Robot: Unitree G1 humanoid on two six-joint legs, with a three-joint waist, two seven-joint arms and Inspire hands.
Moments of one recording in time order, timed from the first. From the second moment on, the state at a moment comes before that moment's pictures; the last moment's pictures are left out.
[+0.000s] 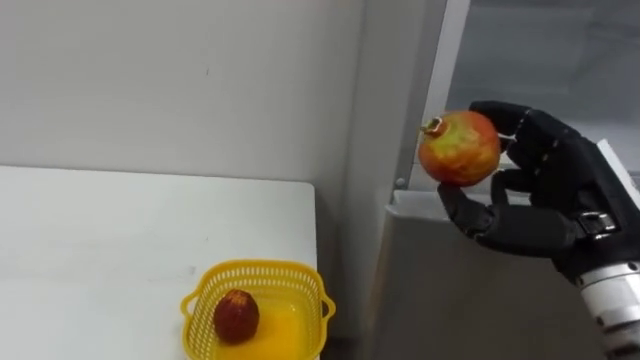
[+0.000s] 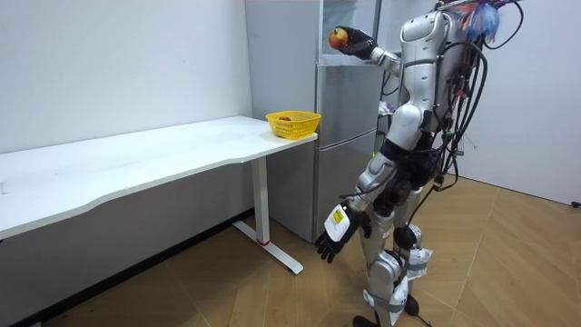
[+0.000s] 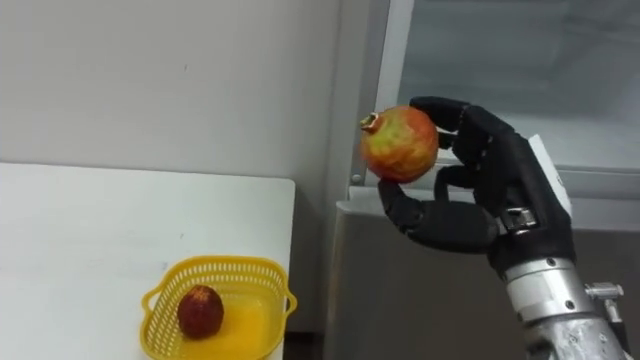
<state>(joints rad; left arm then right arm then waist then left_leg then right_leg) 0.23 0.28 -0.01 1.00 0.46 0.04 0.07 -0.20 -0.53 0.01 -0.27 0.34 -0.07 -0.09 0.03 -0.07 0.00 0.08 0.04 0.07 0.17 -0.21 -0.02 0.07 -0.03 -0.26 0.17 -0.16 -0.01</state>
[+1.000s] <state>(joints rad) 0.15 0.26 -0.10 1.08 0.46 0.05 0.05 -0.39 -0.41 0.26 0.15 0.02 -0.05 0.14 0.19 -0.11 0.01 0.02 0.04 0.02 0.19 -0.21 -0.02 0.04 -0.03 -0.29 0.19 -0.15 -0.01</state>
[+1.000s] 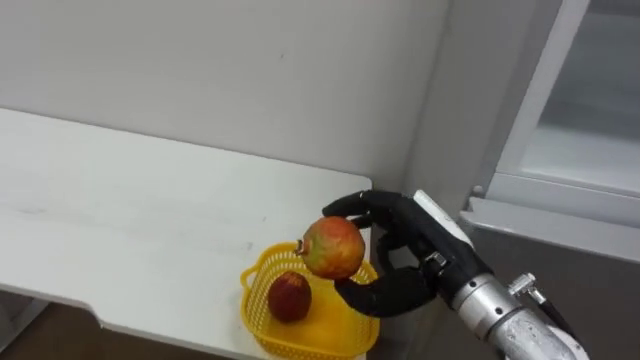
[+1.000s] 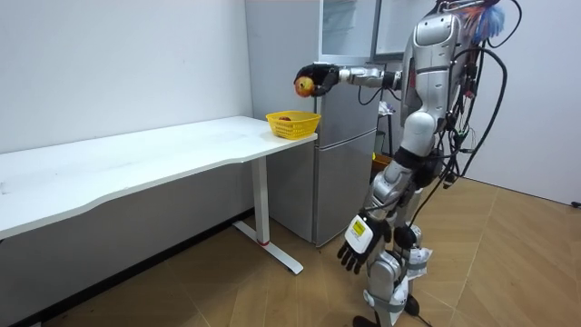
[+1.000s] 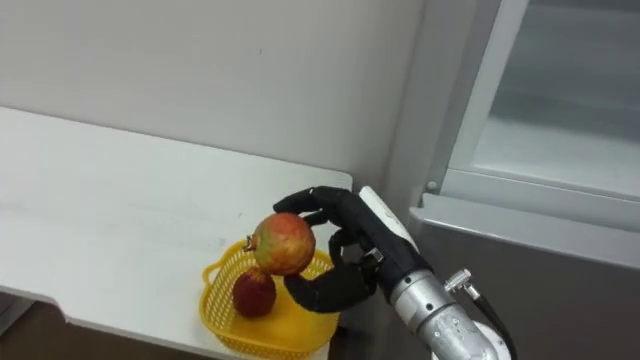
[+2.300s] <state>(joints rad) 0.11 0.26 -0.10 1.04 0.47 0.09 -0.03 -0.46 -0.38 0.32 0.48 0.02 -0.04 0.06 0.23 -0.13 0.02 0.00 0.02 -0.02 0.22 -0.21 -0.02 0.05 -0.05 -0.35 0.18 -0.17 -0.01</state>
